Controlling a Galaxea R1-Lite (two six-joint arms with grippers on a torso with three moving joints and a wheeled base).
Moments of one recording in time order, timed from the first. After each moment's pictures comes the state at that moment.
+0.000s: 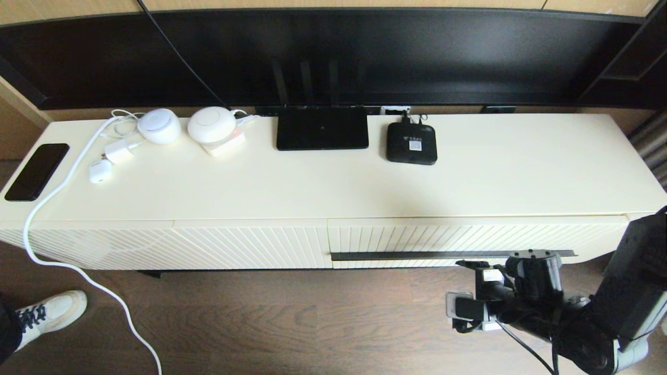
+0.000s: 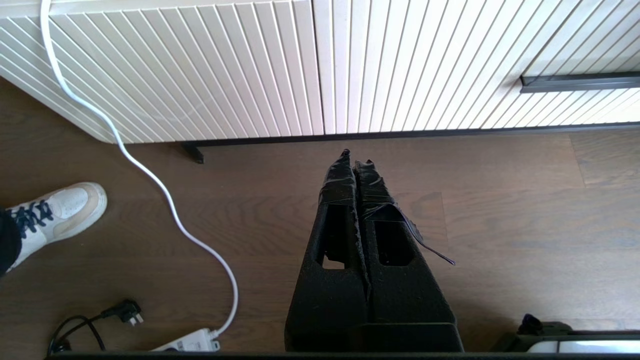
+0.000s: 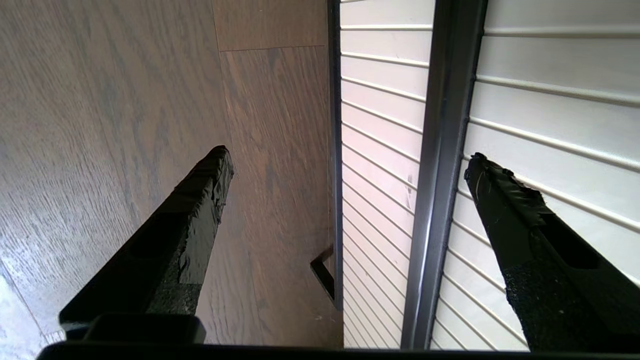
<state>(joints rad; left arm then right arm) 0.00 0.00 0.00 0.00 0.00 0.04 0.24 2.12 -0.49 -1.07 0.05 -1.36</state>
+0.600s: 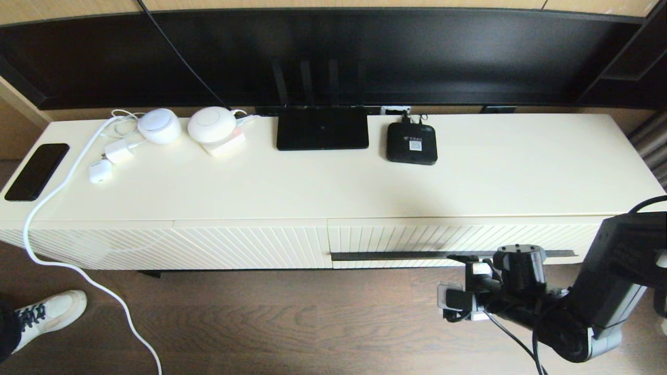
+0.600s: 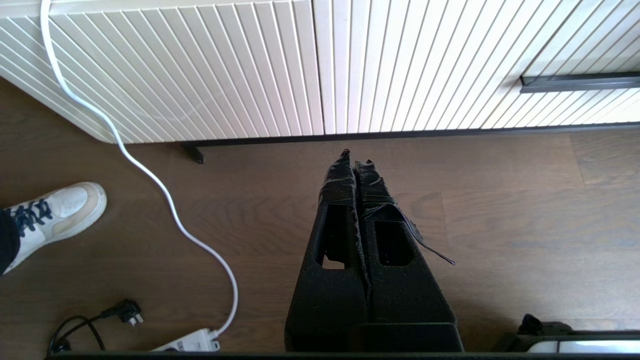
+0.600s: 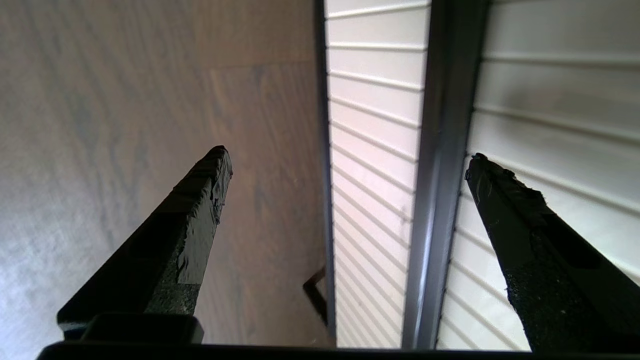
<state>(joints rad) 0.00 0.00 0.00 0.00 0.00 0.04 0.24 2.20 -0.59 -1.08 0.08 -1.36</state>
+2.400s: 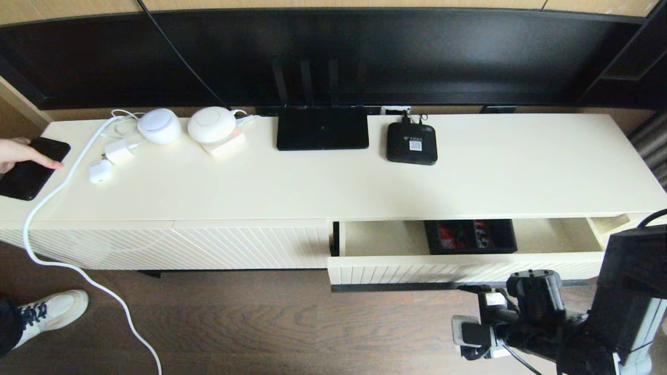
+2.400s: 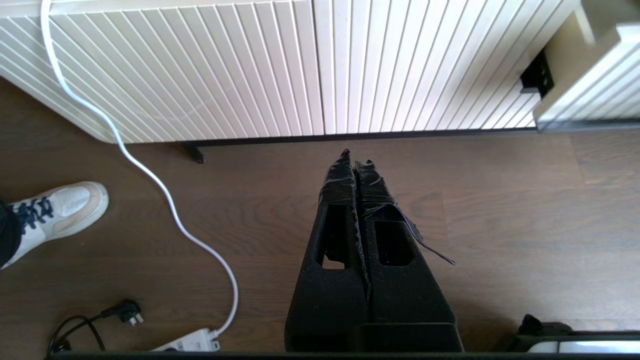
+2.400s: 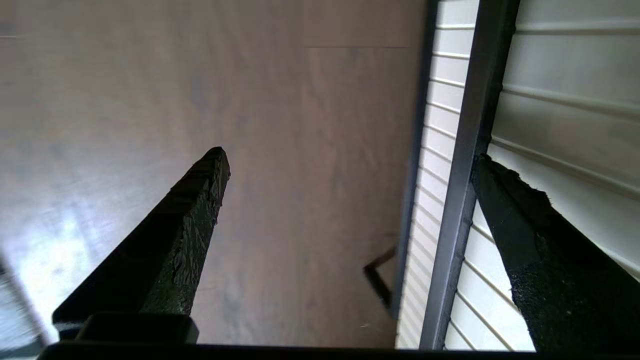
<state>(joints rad) 0.00 0.00 0.00 0.00 0.00 0.04 0.23 2.18 -0.36 -1.07 0.11 -1.38</state>
